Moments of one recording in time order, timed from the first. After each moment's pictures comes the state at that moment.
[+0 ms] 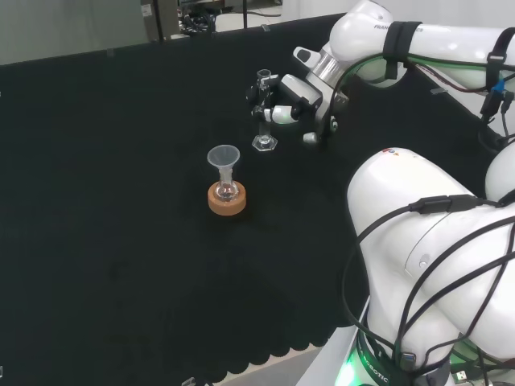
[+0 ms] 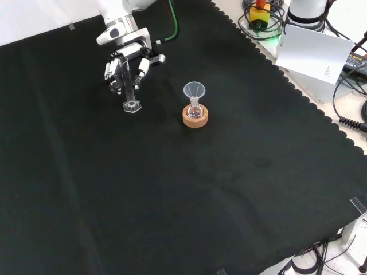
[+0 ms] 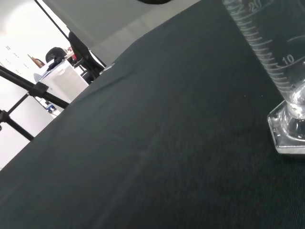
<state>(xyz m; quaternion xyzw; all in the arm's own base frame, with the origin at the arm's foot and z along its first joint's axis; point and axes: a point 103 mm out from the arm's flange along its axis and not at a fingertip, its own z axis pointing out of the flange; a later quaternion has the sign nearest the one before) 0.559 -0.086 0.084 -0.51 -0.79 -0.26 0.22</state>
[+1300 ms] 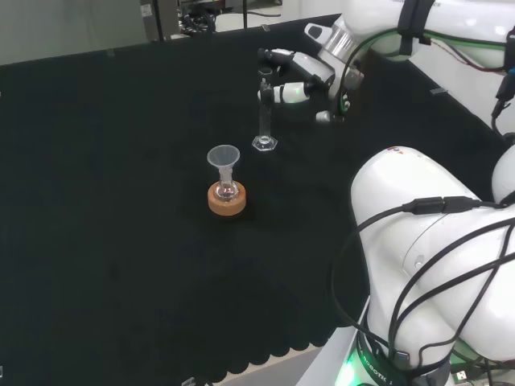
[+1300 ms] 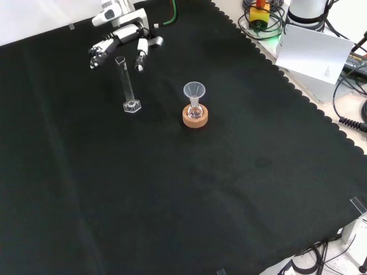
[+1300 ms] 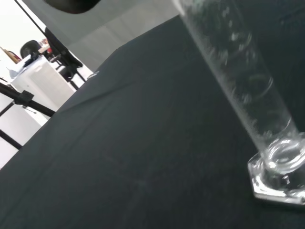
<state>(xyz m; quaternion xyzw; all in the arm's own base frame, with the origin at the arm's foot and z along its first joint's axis) 0.552 -0.113 0.138 -0.54 -0.78 -0.22 0.20</state>
